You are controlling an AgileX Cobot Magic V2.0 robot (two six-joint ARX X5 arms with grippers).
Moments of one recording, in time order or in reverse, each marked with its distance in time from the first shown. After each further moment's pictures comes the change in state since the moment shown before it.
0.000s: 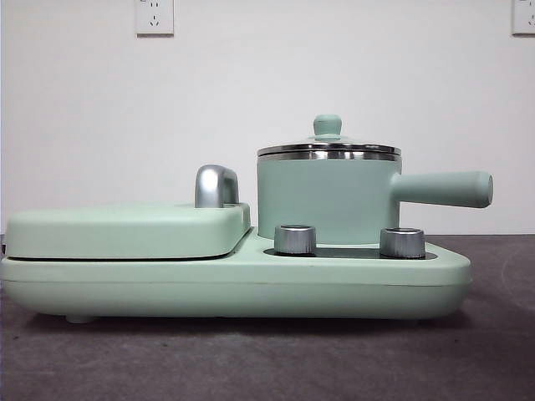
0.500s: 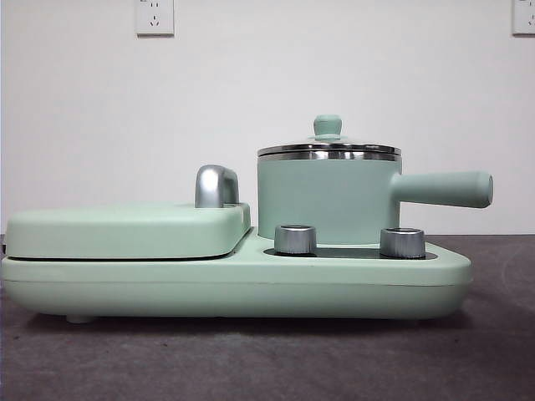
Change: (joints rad) left arm 0.000 0.000 0.000 0.000 0.000 0.000; right arm -0.004 -0.002 0.000 0.003 0.008 -0.020
